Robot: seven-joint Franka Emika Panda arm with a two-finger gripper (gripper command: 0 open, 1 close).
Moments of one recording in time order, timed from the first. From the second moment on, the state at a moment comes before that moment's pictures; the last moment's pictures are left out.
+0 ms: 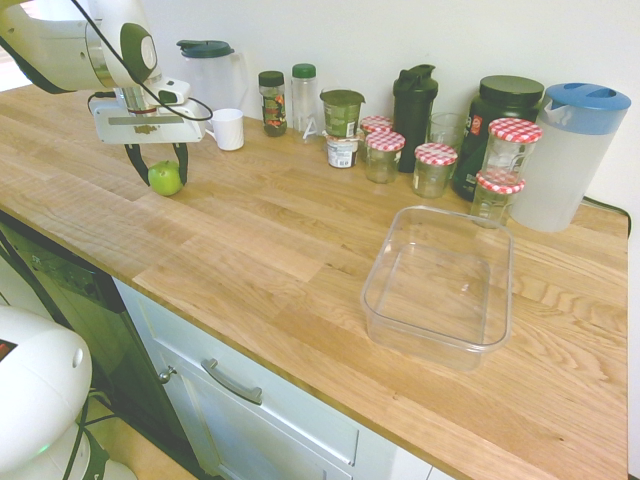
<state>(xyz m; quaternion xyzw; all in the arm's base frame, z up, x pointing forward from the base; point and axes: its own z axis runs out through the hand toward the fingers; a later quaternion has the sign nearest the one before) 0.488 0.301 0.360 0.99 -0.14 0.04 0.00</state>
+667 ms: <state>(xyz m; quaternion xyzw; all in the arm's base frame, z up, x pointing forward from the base) 0.536 -0.038 0.512 0.89 -0.45 0.06 0.00</state>
